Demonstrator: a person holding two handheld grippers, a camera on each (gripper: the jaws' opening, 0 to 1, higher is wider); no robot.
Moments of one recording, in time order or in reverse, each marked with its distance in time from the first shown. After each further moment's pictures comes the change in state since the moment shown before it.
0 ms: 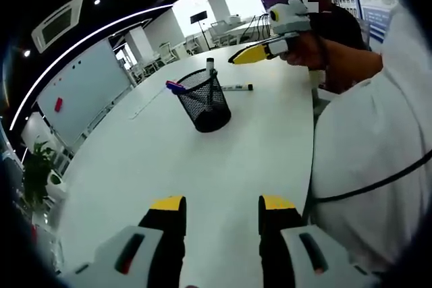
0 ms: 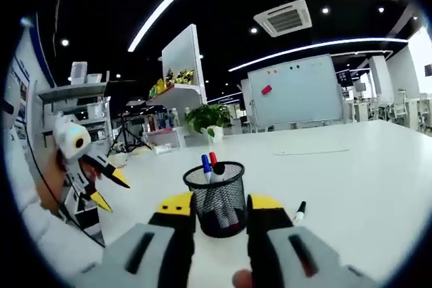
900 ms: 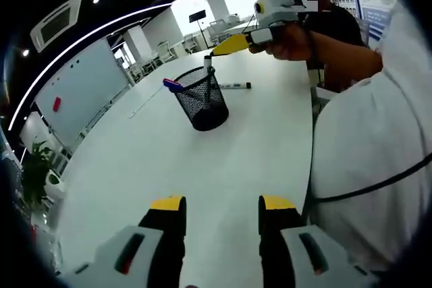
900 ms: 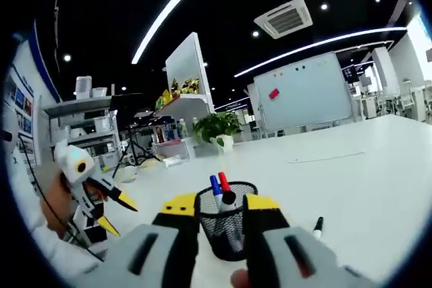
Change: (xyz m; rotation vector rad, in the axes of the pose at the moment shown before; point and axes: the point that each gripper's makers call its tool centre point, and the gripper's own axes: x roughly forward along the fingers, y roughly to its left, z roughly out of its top) left arm 0.003 -0.004 -0.002 0.007 0.008 -0.013; right arm 0.025 0.007 0.021 0.060 -0.046 0.054
